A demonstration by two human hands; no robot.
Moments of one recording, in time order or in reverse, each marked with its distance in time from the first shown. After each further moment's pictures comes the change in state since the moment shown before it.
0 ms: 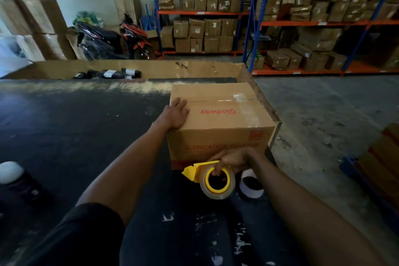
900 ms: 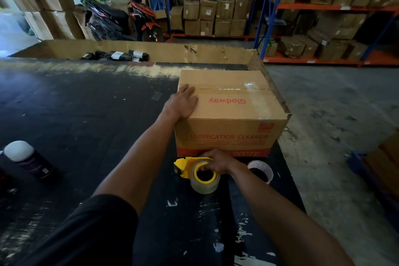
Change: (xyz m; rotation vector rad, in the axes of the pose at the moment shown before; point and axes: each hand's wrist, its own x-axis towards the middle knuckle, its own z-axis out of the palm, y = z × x) left_hand -0.009 0.001 0.003 -0.064 0.100 0.002; right_hand 0.071 0.019 0.061 -0.195 0.307 -0.191
